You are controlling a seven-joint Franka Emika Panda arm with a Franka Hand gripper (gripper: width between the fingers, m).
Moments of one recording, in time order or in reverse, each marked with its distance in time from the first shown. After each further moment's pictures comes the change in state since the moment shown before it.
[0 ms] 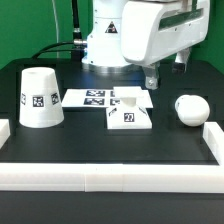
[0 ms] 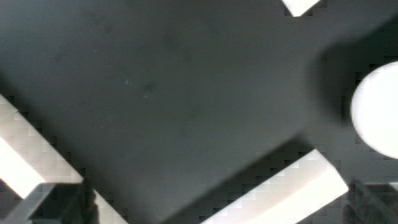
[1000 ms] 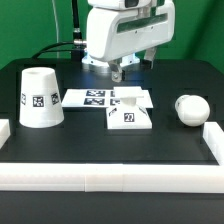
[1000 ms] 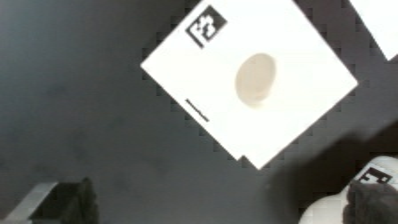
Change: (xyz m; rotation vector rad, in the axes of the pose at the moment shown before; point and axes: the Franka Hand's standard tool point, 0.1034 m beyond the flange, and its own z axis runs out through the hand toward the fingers) arm -0.086 -0.040 0.018 0.014 -0.026 0.073
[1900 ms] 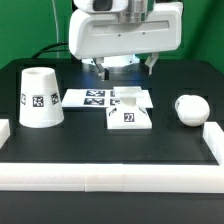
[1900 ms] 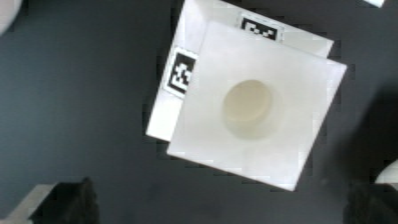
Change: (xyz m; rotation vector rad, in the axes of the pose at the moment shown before) arm -0.017 -0.001 0.009 0.012 -0.018 0.556
